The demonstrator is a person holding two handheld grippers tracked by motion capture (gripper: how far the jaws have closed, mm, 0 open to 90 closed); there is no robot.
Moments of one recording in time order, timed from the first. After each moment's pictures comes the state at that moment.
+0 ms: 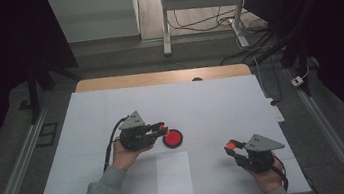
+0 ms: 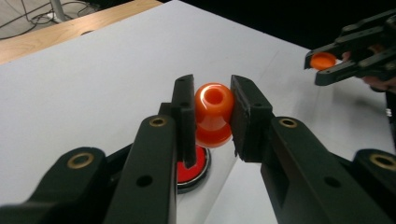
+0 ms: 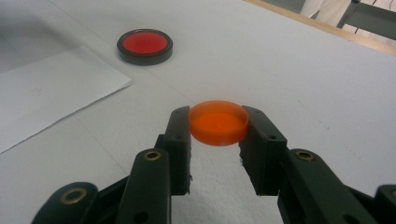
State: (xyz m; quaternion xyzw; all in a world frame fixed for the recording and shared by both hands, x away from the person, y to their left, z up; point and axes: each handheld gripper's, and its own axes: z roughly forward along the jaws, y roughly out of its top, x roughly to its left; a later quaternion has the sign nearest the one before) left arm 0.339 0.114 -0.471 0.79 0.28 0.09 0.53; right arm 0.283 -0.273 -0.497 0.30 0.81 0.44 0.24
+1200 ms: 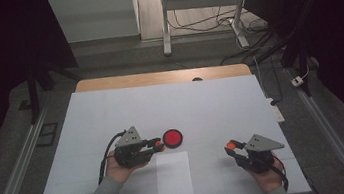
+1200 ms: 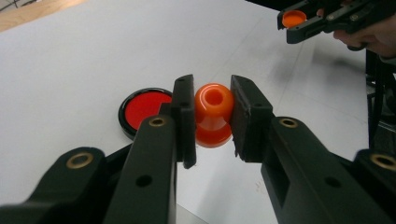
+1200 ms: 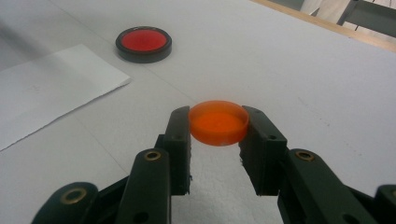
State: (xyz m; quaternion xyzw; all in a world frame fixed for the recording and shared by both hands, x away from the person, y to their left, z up) left arm 0.299 0.123 -0.479 0.82 0.26 0.09 0.50; right arm 0.283 -0.274 -0.498 0.31 0.81 0.44 0.24
